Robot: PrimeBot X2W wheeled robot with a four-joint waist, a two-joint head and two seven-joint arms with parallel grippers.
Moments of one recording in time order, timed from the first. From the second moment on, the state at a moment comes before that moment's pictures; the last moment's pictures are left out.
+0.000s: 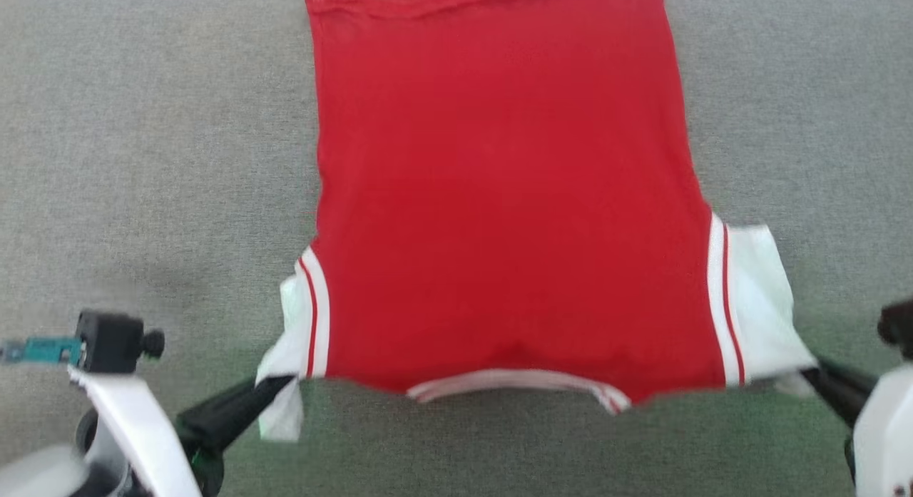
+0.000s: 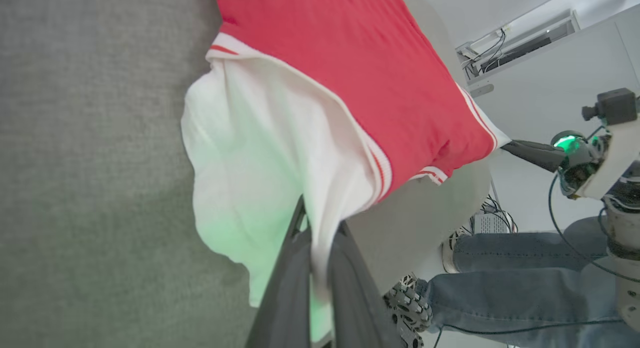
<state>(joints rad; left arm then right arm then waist) -0.59 1.12 -1.21 -0.16 -1.63 -0.13 -0.14 0.06 -0.52 -0.05 -0.43 0.59 0.13 0.87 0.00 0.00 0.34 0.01</state>
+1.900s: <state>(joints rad) -0.64 0.83 -1.23 -0.09 -1.43 -0.13 -0.13 -0.90 -0.59 -0.04 0.14 0.32 0.13 1.04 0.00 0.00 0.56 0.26</state>
